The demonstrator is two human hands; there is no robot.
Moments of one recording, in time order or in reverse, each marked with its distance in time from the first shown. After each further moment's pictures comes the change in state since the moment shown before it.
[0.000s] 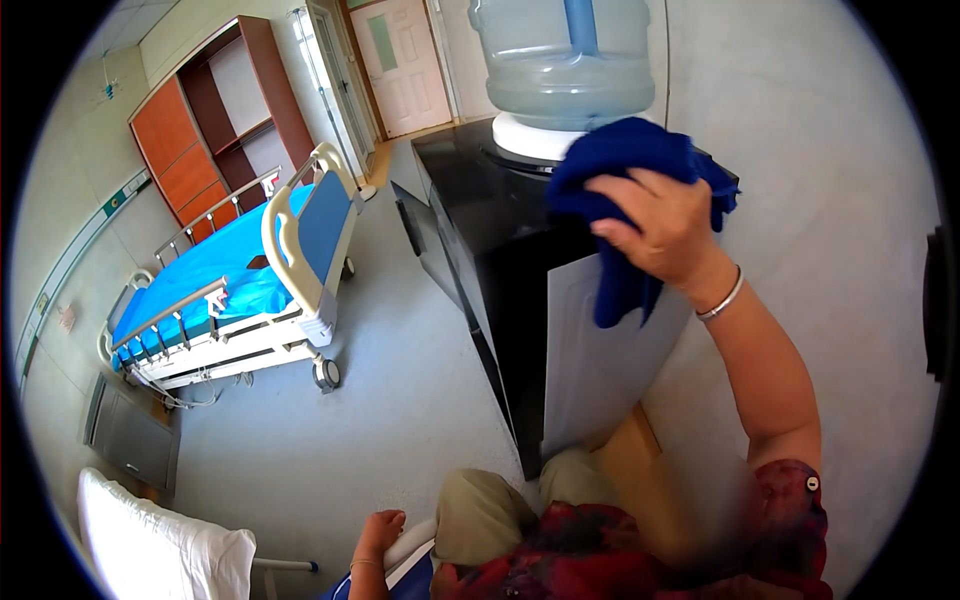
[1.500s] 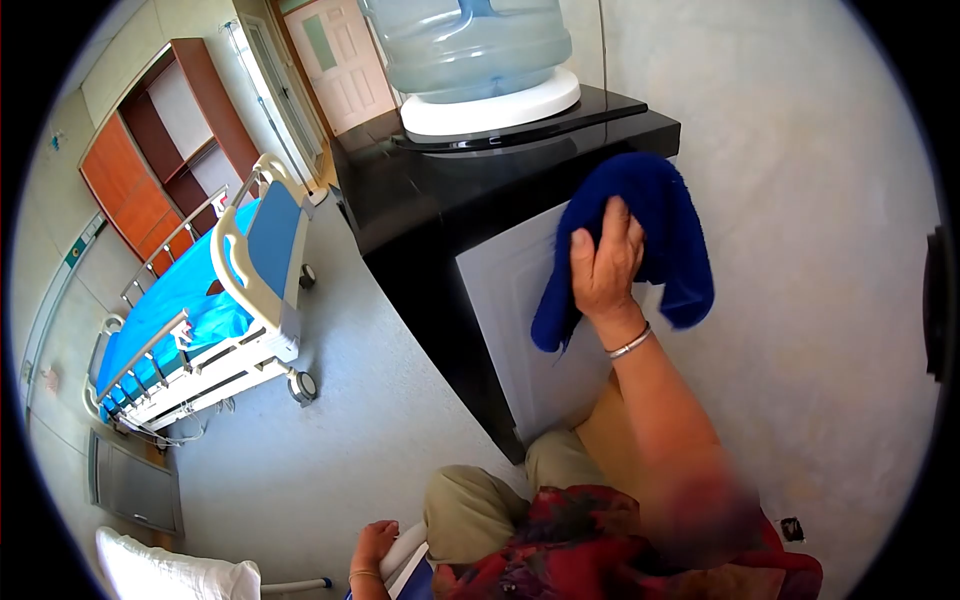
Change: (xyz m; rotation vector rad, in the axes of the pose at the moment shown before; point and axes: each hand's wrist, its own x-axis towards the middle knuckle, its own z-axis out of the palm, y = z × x) left_hand 0.000 0.004 0.000 0.055 -0.069 -0.034; right_hand -0.105 -0.040 0.049 0.059 0.127 0.749
